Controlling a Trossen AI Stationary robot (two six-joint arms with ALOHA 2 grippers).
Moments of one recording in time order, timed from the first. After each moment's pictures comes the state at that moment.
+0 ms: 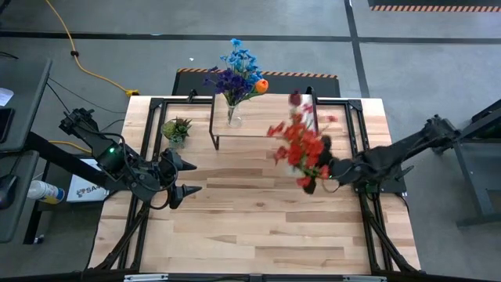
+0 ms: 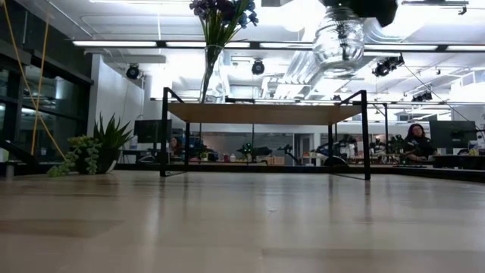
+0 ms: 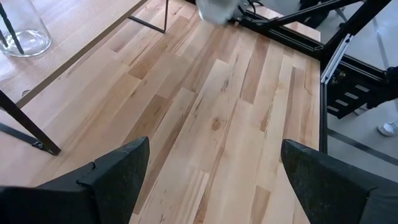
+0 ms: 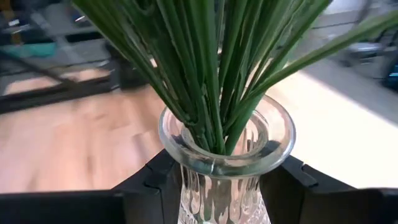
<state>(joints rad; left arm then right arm) -0.67 1.01 1.15 -0.92 -0.66 -0.86 0.40 1.05 0.82 -0.19 0.76 0.34</state>
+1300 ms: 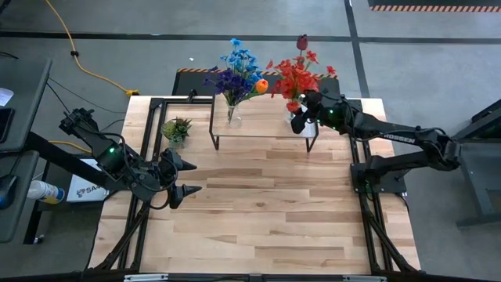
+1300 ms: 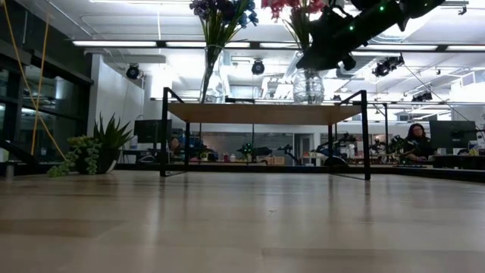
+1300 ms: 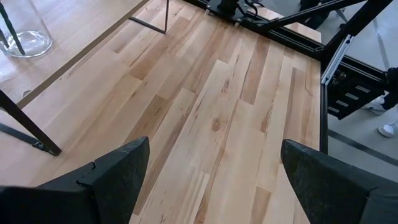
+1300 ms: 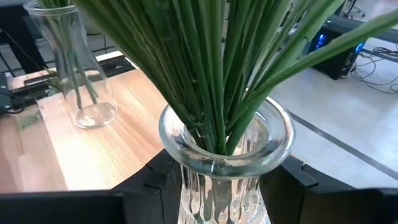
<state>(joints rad) -0.67 1.01 1.15 -0.92 -0.67 -0.86 -0.45 1.13 0.82 0.00 0.23 0.08</state>
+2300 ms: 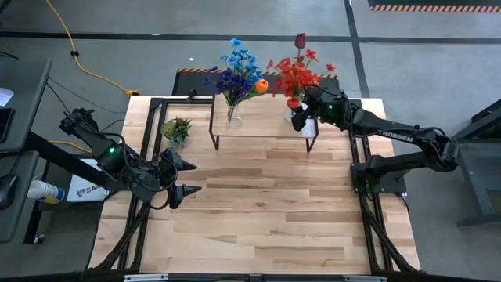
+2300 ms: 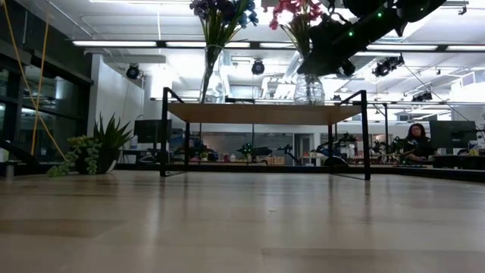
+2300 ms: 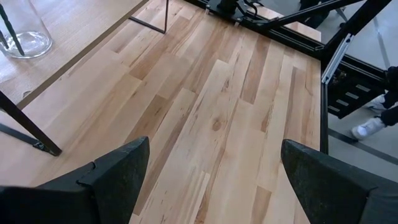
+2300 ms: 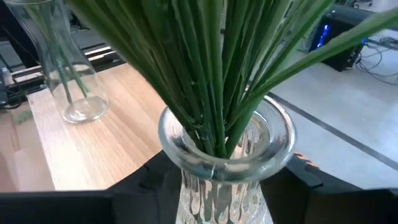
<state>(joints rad) -0.67 1.01 1.15 -0.92 -0.66 -0.86 -0.51 1.16 0.82 -0.02 0.16 0.07</state>
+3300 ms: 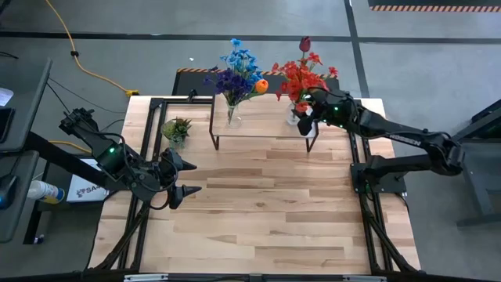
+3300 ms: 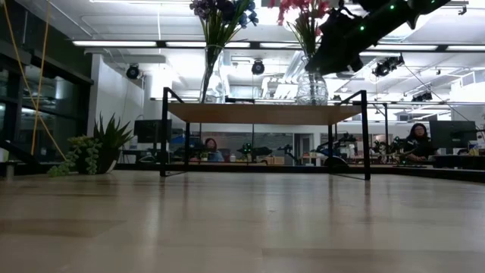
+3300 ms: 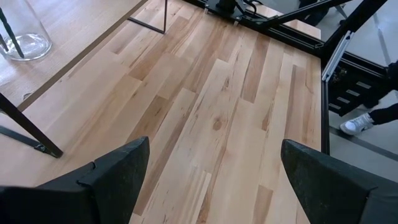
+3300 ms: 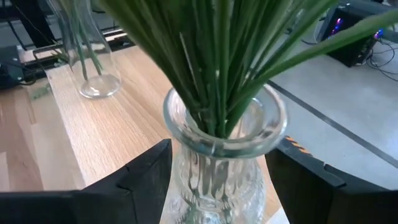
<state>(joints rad) -0.67 1.01 1.15 -0.92 -0.66 -0.84 -0.51 1.08 0.82 -0.14 0.12 0.04</state>
